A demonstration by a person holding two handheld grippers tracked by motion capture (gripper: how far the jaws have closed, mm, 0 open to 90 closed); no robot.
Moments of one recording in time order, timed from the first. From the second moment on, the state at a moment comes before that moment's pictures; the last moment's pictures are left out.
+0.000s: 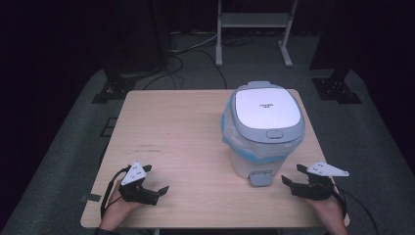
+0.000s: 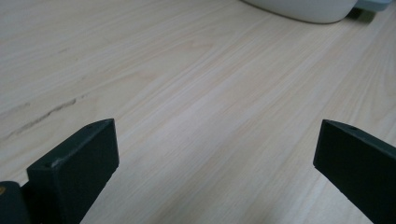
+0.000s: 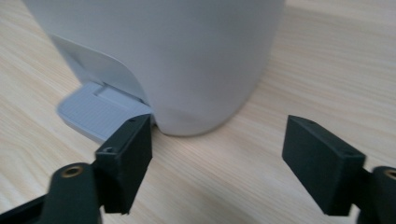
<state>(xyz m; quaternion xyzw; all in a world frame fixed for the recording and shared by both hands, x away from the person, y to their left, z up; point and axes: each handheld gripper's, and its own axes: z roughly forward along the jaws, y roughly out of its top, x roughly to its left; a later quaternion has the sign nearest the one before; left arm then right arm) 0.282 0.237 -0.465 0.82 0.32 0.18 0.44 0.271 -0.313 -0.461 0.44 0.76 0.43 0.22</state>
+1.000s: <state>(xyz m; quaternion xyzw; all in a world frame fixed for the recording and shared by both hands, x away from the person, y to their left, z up) 0.291 0.250 -0.484 0.85 0.35 0.16 0.35 0.281 -0.326 -0.488 0.49 0.78 0.34 0.21</state>
